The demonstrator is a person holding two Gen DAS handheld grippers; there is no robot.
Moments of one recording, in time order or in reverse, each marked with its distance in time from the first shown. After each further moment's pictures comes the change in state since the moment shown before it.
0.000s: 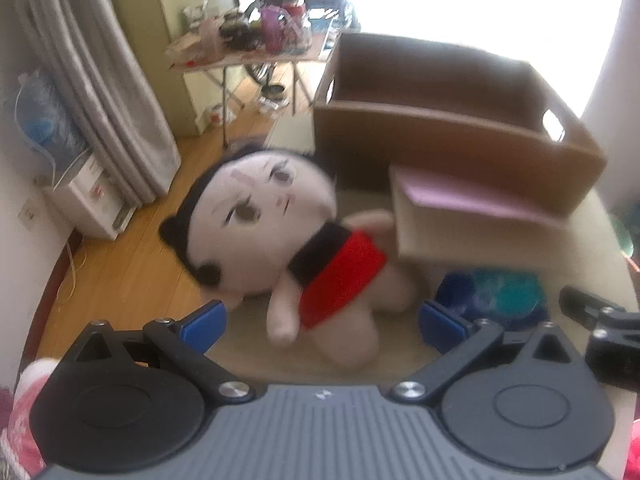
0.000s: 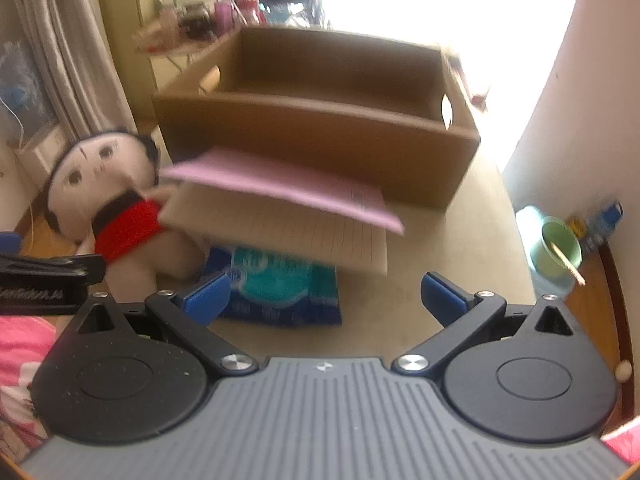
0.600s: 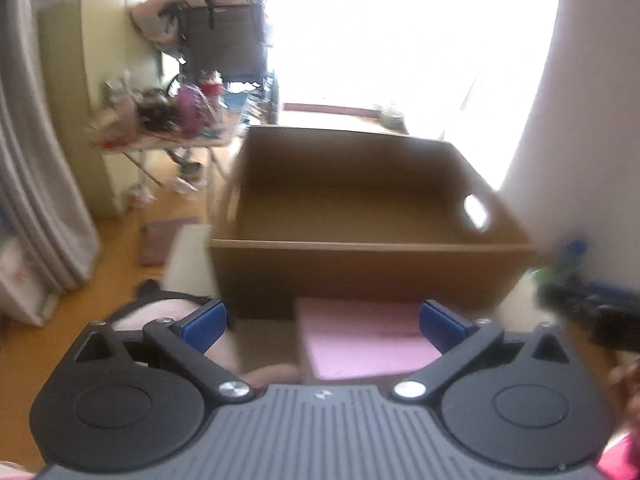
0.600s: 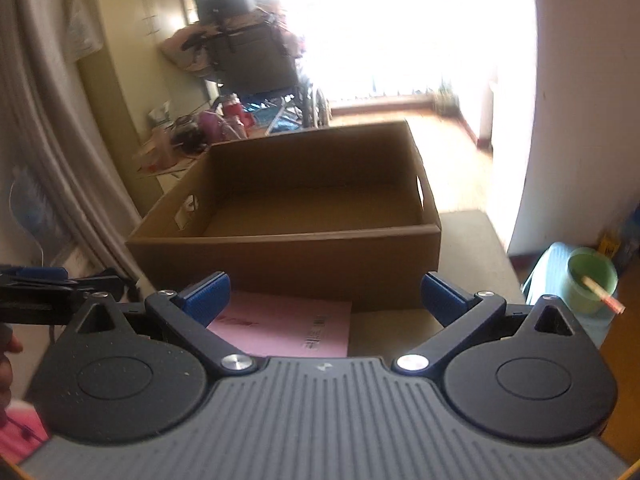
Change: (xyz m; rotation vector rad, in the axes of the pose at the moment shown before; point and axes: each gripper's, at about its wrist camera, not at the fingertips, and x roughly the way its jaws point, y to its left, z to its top) left arm 0.026 -0.025 0.071 0.052 -0.202 -0.266; right arm 0.021 -0.099 0.041 0.221 -0.222 0.129
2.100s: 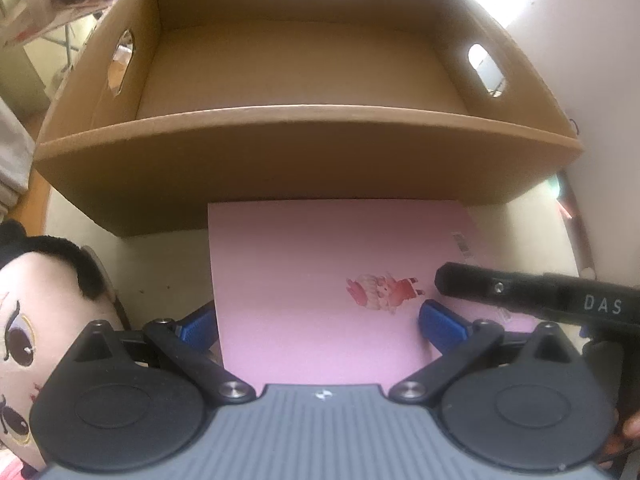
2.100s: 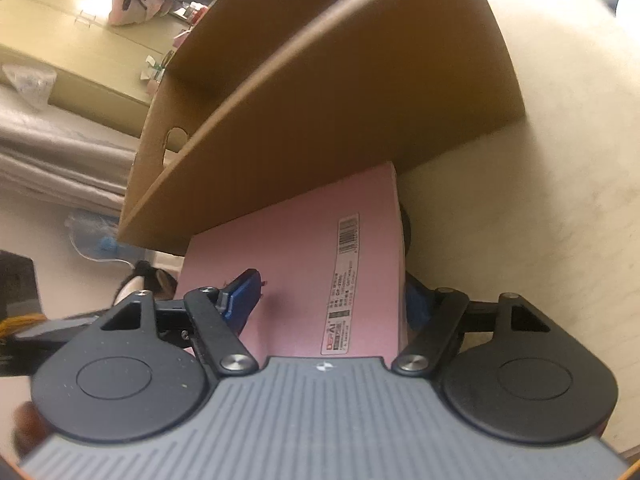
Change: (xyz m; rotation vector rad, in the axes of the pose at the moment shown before) left arm 0.105 -0.008 0.001 0.049 0.506 -0.104; right arm 0.148 -0.053 -0.046 0.463 0.471 0.284
